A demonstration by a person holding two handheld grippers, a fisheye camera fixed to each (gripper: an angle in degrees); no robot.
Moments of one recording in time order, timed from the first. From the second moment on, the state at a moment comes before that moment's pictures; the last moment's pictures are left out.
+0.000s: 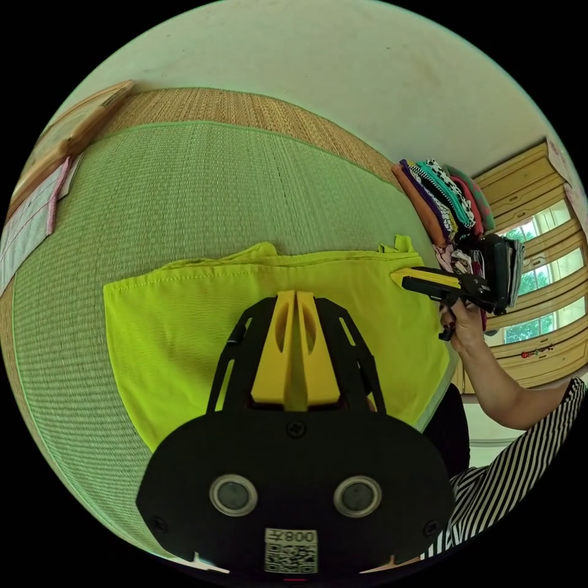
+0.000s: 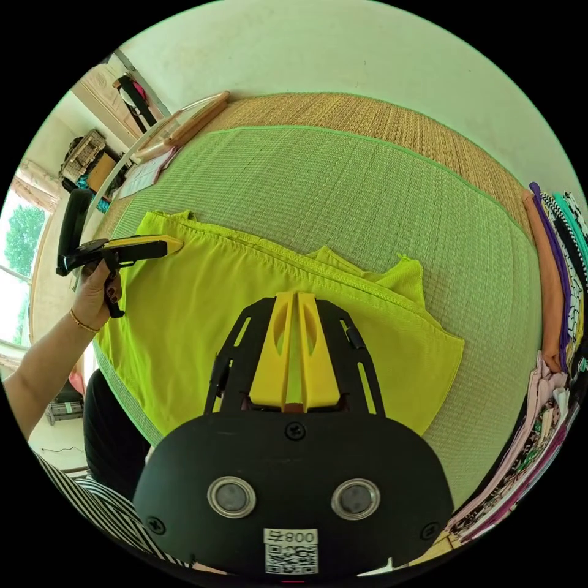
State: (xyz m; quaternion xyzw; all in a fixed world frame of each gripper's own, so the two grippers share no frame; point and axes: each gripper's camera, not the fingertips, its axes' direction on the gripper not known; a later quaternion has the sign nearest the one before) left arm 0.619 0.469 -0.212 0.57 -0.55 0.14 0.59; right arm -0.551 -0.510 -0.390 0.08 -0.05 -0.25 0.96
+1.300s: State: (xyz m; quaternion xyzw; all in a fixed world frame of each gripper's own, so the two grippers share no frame) left arm 0.391 0.748 -0.041 0.70 -0.44 0.08 0.57; right arm -0.460 -0.300 -0.498 0.03 -0.13 -0.25 0.96
